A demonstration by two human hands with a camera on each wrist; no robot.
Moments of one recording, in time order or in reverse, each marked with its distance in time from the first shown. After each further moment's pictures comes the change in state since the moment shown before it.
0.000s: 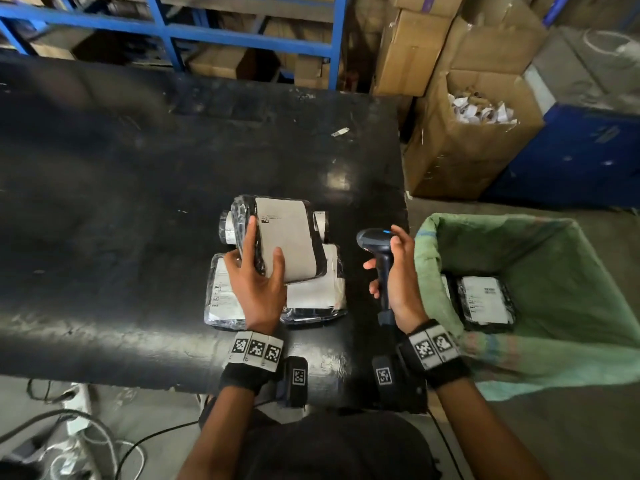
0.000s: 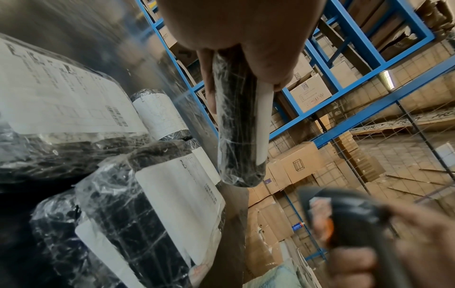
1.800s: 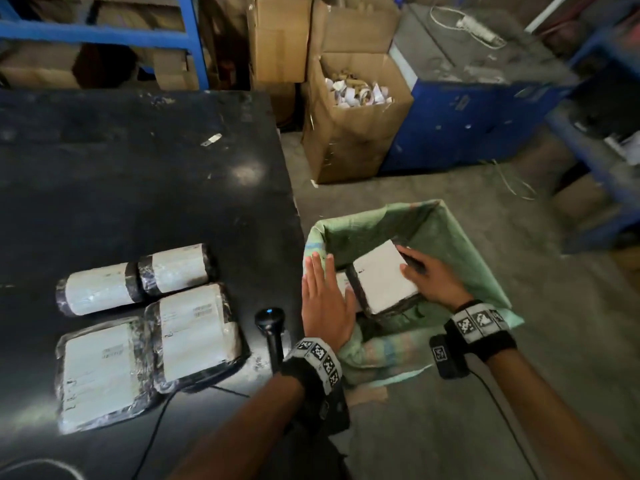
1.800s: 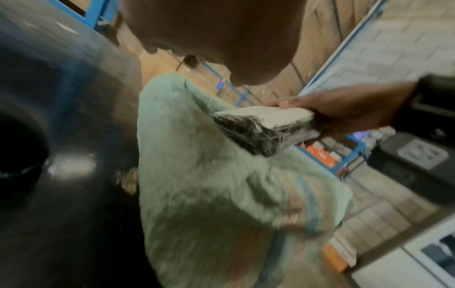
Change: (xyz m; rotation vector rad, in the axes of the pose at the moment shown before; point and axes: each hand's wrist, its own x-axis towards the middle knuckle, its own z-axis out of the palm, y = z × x) left_hand -0.131 0.097 0.239 0.319 -0.869 0.249; right_hand 0.085 0.016 -0.285 -0.652 0.002 0.019
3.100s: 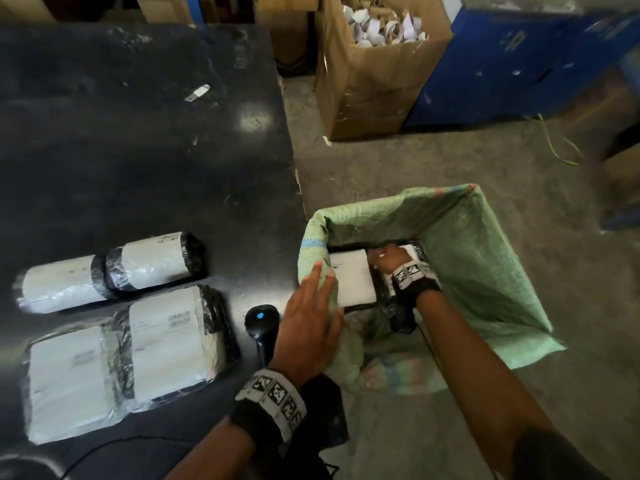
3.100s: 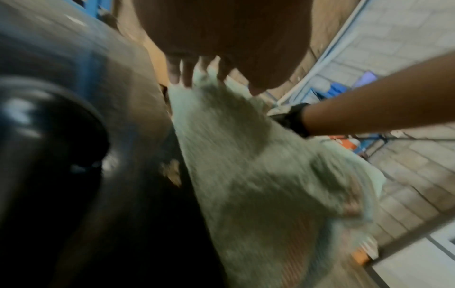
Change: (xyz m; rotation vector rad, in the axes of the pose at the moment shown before) left_hand 0.011 -0.043 -0.004 -0.013 -0.252 0.100; right_hand 0.152 0.060 0.092 -0.389 -0.250 0.338
